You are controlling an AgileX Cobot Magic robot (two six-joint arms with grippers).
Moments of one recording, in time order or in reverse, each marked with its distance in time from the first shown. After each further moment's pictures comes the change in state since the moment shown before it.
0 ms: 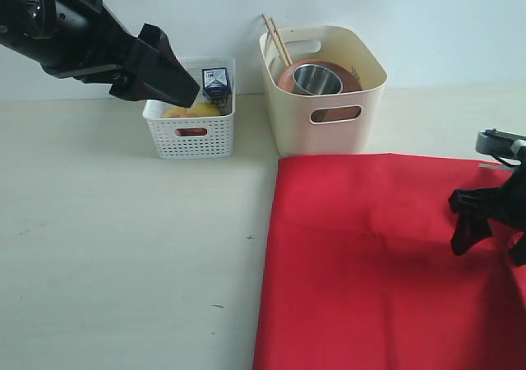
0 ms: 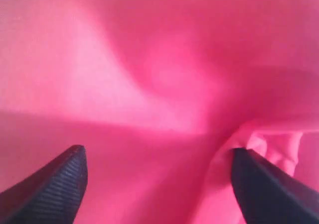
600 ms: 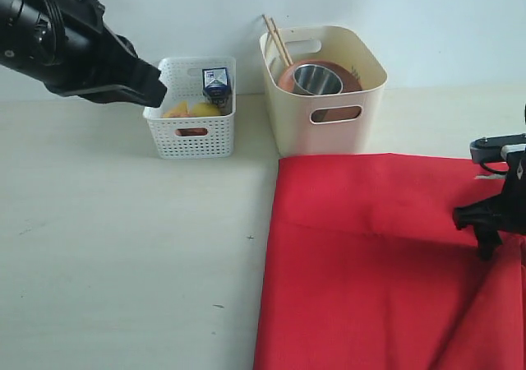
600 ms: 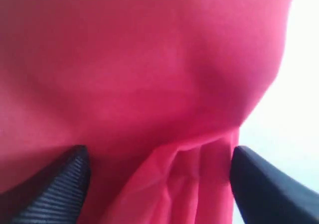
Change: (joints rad) left arm 0.000 -0.022 0.085 -0.008 -0.093 0.000; right arm 0.124 0.052 -0.004 -0.591 -0.054 0.552
